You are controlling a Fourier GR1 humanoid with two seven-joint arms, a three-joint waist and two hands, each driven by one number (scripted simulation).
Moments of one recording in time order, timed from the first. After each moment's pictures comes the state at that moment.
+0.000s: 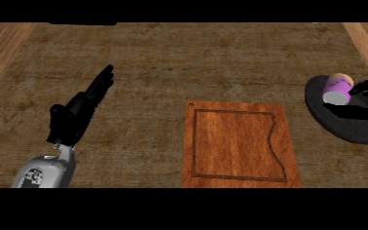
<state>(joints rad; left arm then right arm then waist) -0.16 0.23 -0.09 -1.59 -0.02 -0.08 0.19 -0.45 -0.59 -0.12 -0.62 0.42 -0.42 -0.13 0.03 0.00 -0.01</state>
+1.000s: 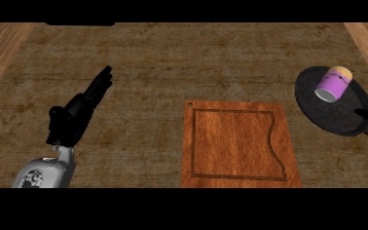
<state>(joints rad) -0.15 0.22 -0.08 -1.59 -0.04 -0.08 0.19 -0.51 -0.67 -0.52 -0.30 0.01 0.03 -0.66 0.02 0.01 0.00</state>
